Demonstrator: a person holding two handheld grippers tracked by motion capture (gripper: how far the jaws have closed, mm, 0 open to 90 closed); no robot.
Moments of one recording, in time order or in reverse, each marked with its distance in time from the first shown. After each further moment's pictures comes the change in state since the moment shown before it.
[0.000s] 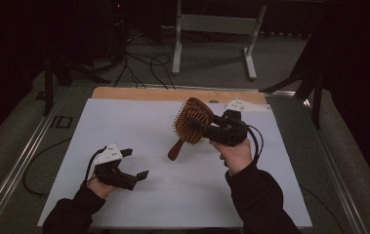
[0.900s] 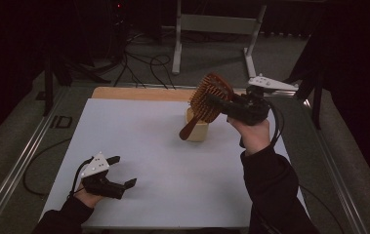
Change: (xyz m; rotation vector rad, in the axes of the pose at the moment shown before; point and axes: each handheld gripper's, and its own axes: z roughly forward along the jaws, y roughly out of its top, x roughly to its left) left arm 0.005 -0.033 -0.022 0.002 0.055 0.022; right arm -0.025 0.051 -0.029 -0.077 -0.051 0.017
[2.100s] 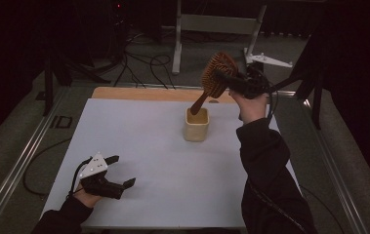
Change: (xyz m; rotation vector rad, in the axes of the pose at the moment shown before) left arm 0.001 -0.001 -0.003 -0.019 0.007 0.012; right arm -0.063 0.025 0.043 -0.025 -0.180 0.029
